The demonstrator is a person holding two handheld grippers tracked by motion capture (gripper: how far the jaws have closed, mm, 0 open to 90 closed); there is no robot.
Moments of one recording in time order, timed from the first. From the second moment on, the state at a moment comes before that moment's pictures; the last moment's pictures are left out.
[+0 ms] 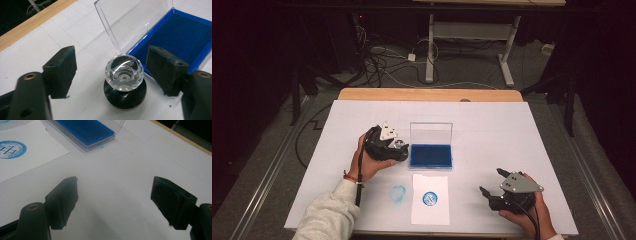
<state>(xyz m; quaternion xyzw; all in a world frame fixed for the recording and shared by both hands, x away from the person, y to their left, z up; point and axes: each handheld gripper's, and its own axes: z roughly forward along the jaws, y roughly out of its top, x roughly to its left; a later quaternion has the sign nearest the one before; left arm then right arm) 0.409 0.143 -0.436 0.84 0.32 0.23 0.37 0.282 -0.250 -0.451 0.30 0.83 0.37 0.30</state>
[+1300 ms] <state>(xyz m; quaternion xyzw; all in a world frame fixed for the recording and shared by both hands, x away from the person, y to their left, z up) 0.382 0.138 -0.412 0.84 0.26 0.28 0.40 0.281 -0.250 -0.447 0.30 0.82 0.37 0.31</state>
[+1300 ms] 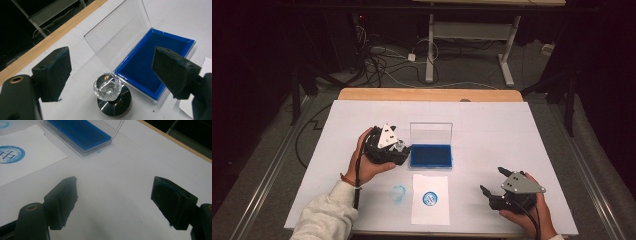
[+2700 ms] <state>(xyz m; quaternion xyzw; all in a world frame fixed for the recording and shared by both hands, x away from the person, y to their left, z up) 0.332 0.132 -0.396 0.83 0.21 0.30 0.42 0.278 -0.250 -0.444 0.30 0.81 0.38 0.32</state>
